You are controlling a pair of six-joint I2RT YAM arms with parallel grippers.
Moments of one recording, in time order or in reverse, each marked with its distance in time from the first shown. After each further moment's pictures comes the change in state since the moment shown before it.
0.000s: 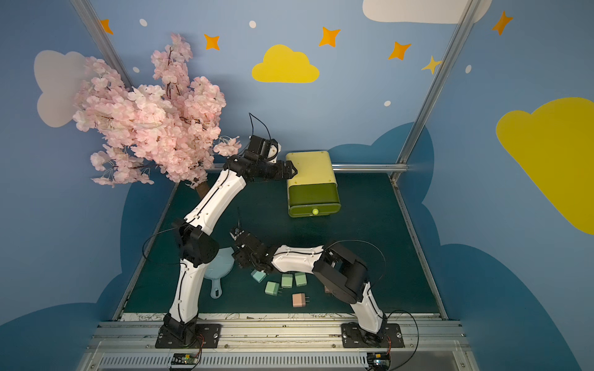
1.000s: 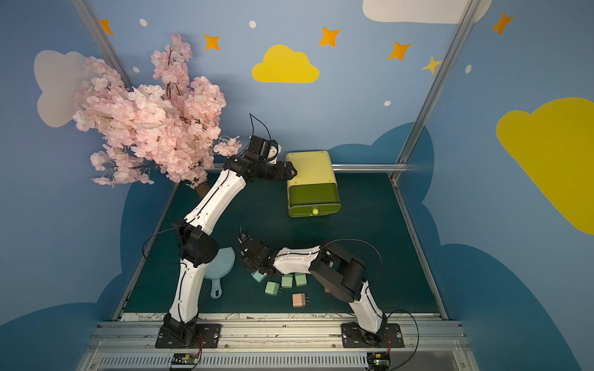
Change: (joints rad) left arm 0.000 0.000 0.000 -0.021 0.000 0.007; right arm -0.010 0.001 -0.079 -0.018 0.032 0.002
